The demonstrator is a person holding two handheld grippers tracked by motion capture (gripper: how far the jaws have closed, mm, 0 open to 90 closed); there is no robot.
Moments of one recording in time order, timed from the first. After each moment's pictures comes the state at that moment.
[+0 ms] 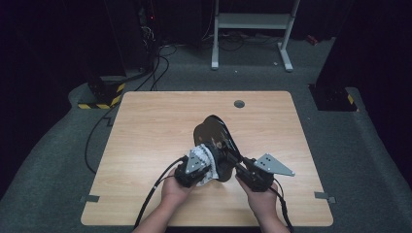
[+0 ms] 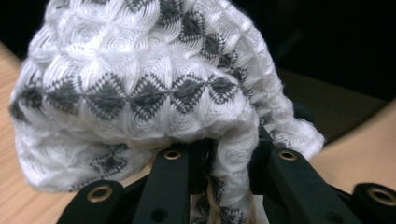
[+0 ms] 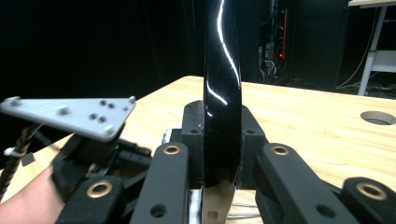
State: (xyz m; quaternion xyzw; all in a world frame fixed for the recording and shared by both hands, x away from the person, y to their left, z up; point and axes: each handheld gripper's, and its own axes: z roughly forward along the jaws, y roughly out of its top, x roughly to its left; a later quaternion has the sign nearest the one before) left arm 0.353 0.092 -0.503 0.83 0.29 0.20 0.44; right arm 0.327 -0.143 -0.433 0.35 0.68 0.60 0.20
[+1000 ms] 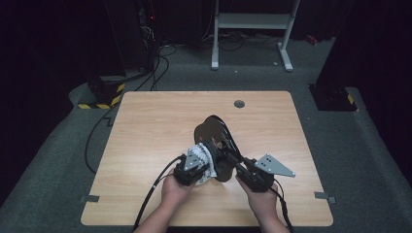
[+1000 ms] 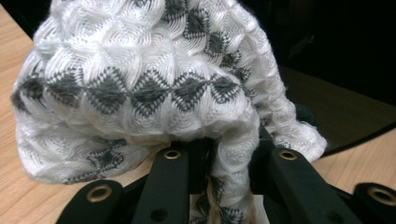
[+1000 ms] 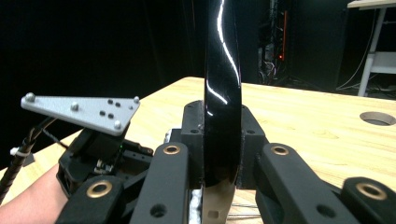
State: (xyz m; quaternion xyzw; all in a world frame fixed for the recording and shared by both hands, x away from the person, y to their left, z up) left arm 0.368 0.102 -0.512 0.82 0.33 0.20 0.43; right arm 0.326 -0.144 -0.435 0.35 0.68 0.61 0.20
